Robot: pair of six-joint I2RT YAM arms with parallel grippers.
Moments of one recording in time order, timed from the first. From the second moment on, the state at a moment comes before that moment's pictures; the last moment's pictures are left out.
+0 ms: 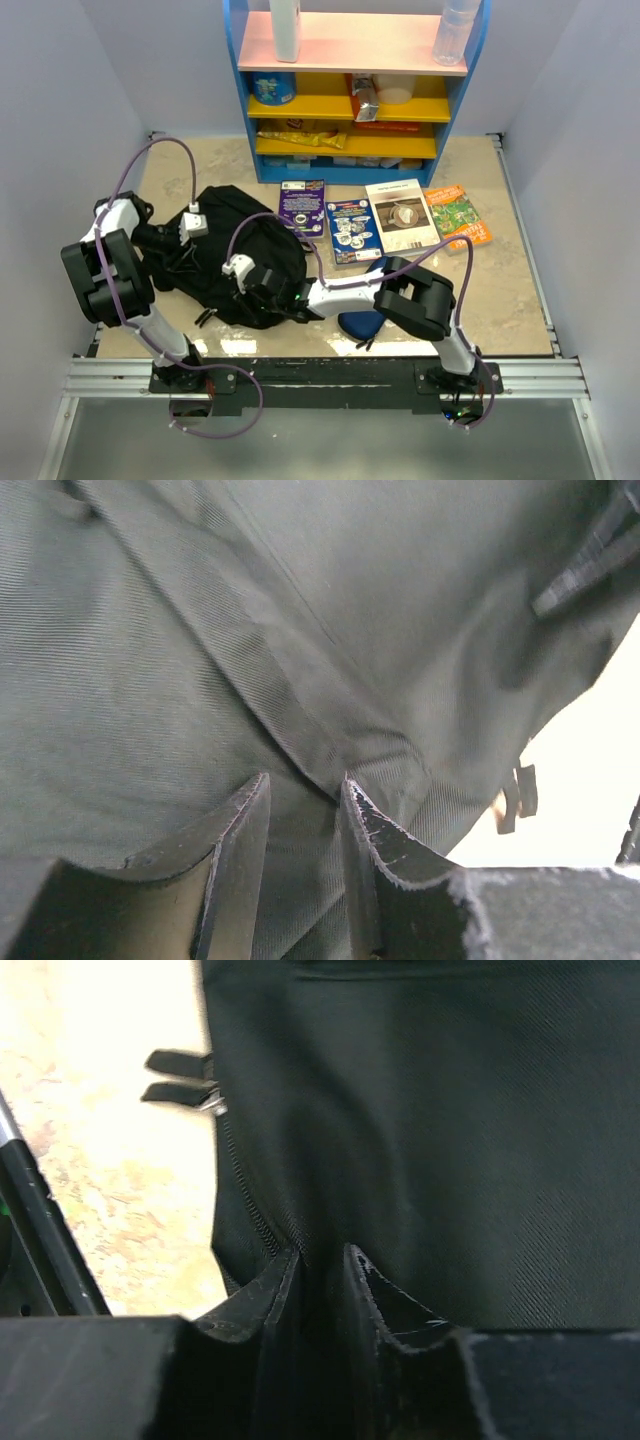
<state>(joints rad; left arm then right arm) 0.40 1.73 1.18 -1.23 0.74 1.66 1.24 2.08 1.30 0.14 0.06 0.29</state>
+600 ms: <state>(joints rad) 0.34 1.57 1.11 -1.30 0.69 1.74 1.15 1.94 1.27 -0.15 0.33 0.36</state>
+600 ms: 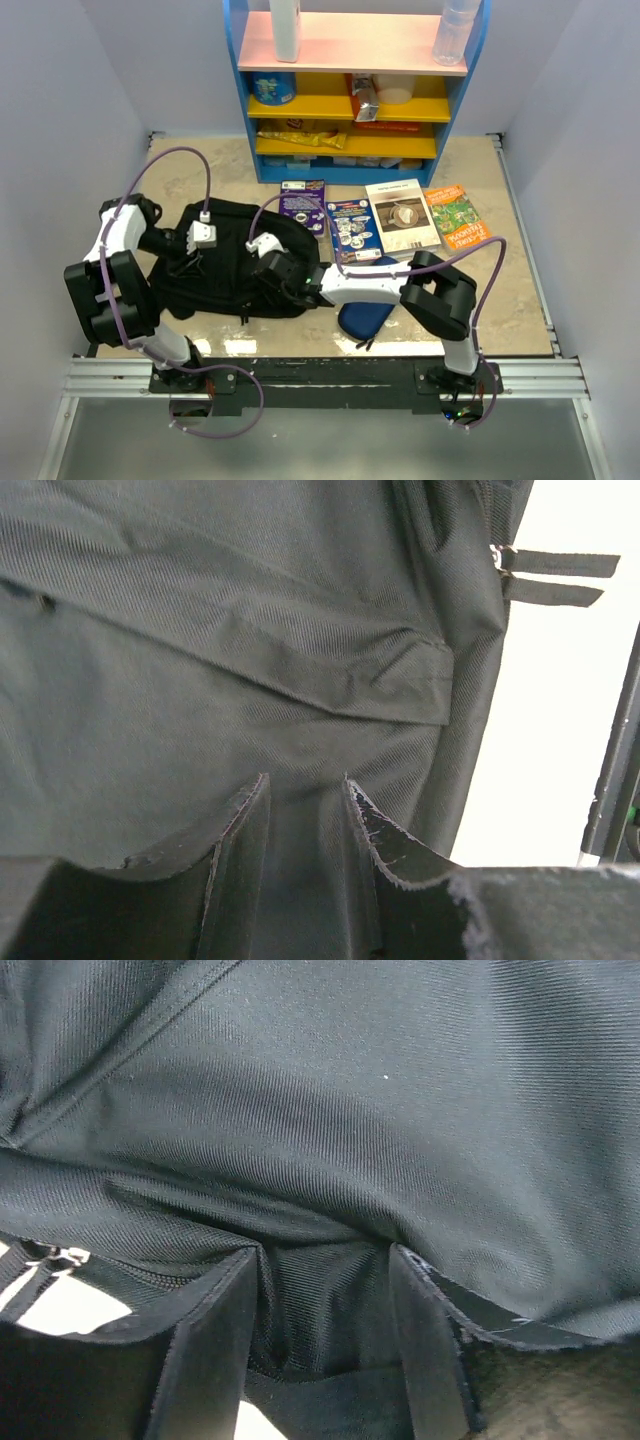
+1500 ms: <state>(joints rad) 0.20 1.53 1.05 -1.30 0.74 1.74 1.29 1.73 1.15 -0.10 0.09 0.46</state>
